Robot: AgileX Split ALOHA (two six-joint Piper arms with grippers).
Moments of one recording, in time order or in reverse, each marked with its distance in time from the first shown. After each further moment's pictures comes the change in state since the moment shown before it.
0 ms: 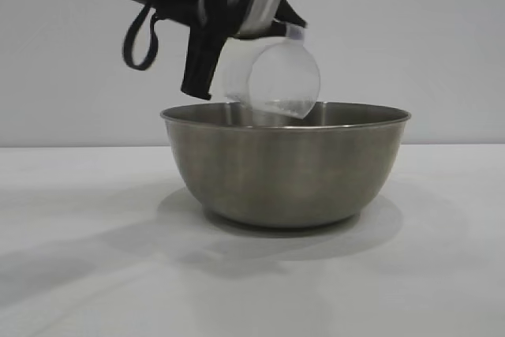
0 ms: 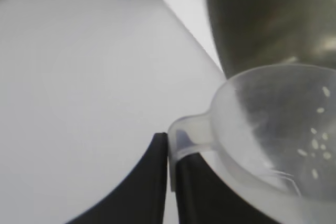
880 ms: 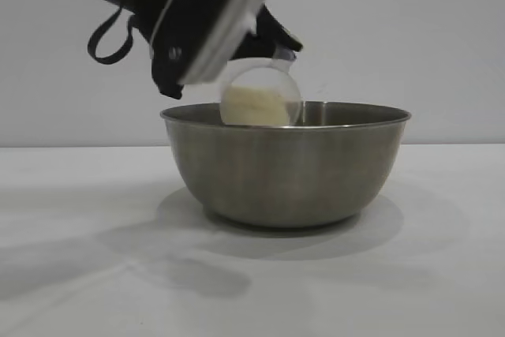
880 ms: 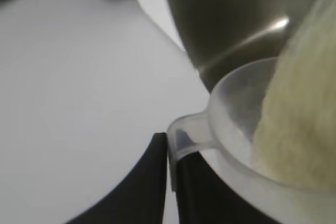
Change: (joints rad) left arm -0.004 0.006 0.007 0.399 0.054 0.816; right arm 0.000 0.000 0.000 0.000 0.000 0.000
